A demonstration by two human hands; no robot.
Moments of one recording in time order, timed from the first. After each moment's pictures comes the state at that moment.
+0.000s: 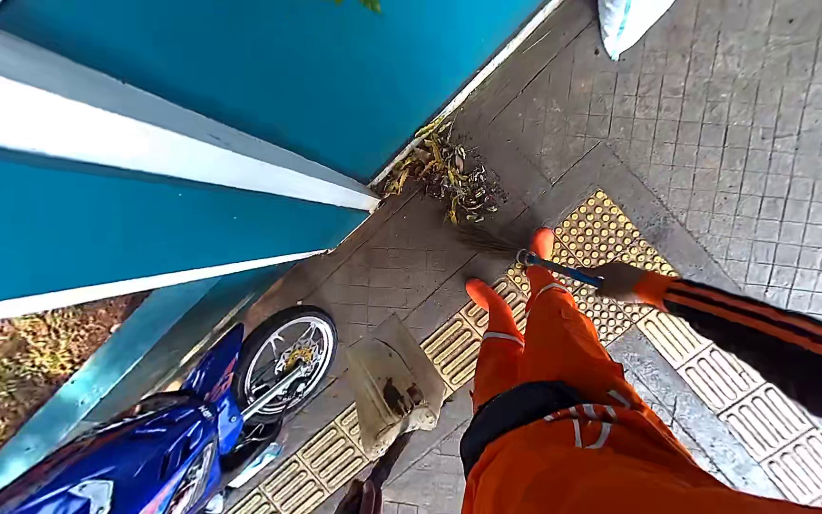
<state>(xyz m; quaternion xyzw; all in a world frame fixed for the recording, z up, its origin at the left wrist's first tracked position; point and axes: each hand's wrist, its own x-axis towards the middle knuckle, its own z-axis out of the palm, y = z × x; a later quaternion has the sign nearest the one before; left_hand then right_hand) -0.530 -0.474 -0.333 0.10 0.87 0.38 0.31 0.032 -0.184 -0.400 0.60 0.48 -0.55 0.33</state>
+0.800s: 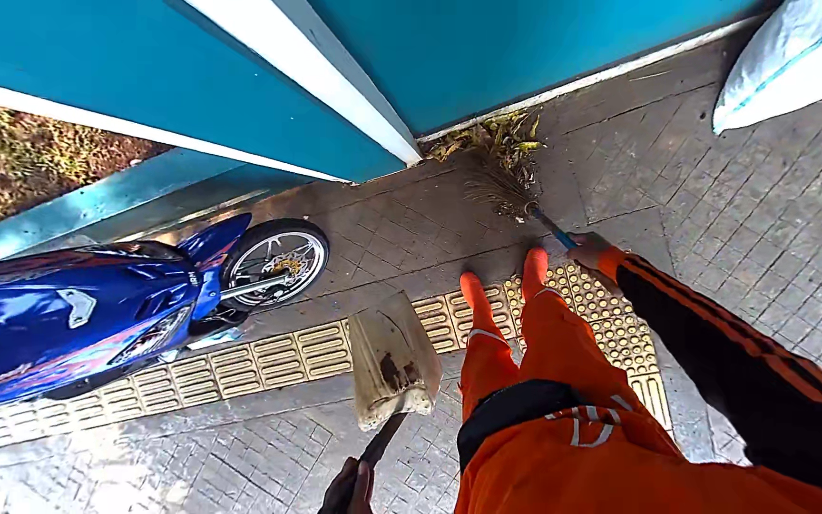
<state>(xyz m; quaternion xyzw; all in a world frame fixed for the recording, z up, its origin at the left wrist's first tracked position) -0.368 -0.509 -0.306 -0.05 0.87 0.44 0.21 0.007 -0.040 -0.518 0.66 0.46 -0.56 0.18</state>
